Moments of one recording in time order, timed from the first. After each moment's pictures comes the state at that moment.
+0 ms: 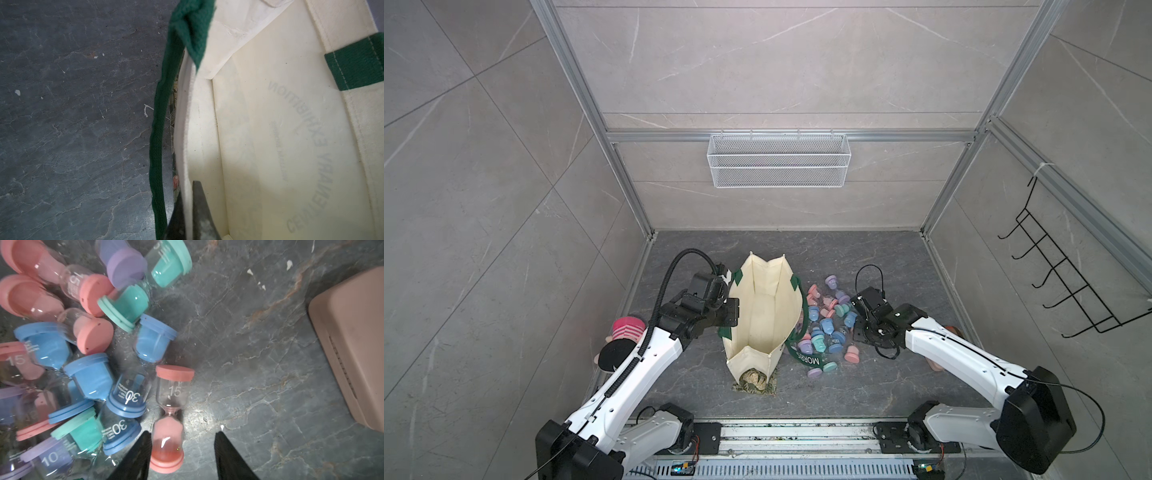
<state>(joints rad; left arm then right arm) -0.45 1.08 0.97 -0.75 0.06 -0.32 0.55 1.29 0.85 -0.84 0.24 0.75</state>
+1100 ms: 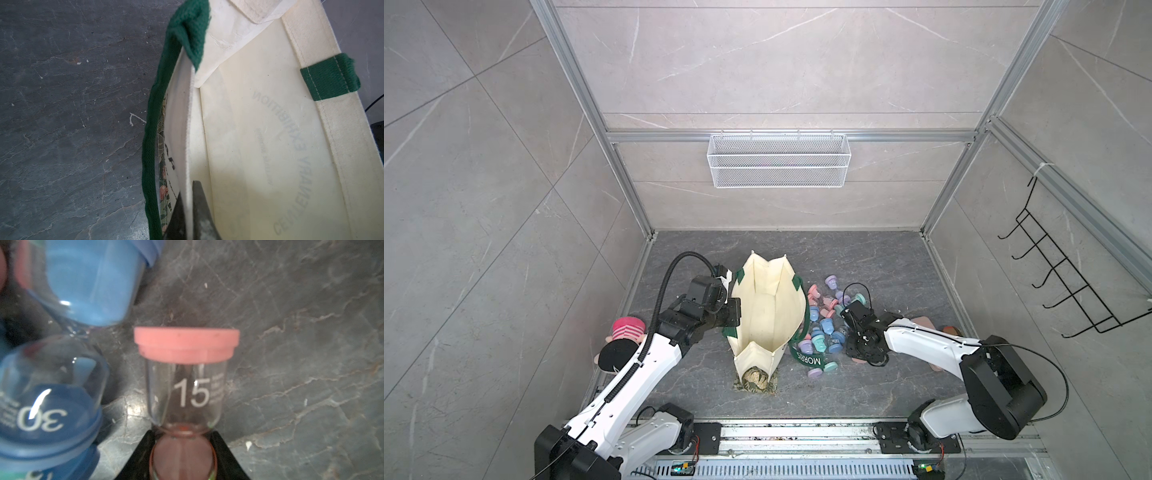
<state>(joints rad) -0.45 1.05 0.91 -0.63 0.11 -0.37 0.55 1.46 0.73 -0.69 0.15 0.77</state>
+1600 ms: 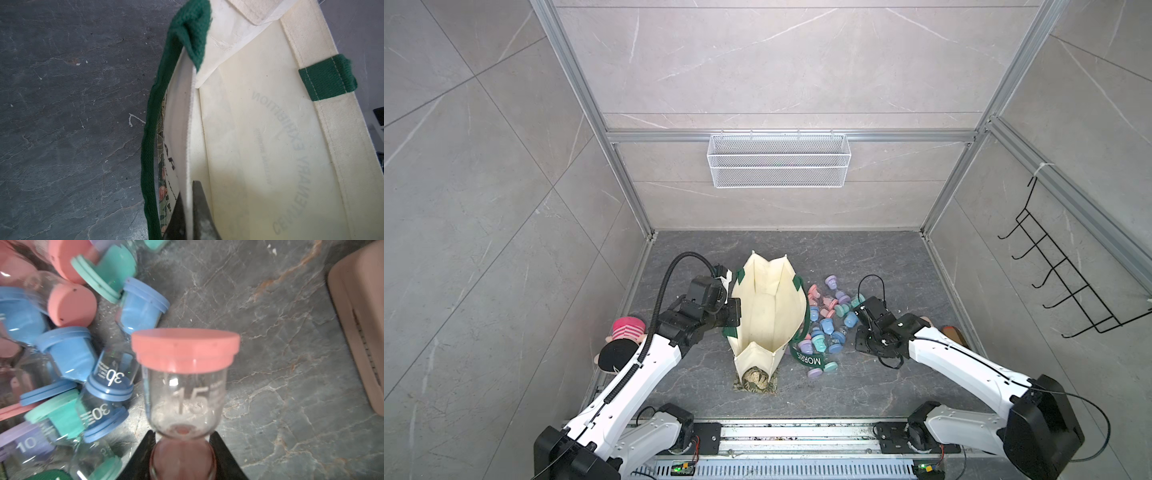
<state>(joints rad) -0.45 1.04 0.90 -0.63 0.11 -0.37 0.55 1.20 0.78 -0.83 0.21 0.74</state>
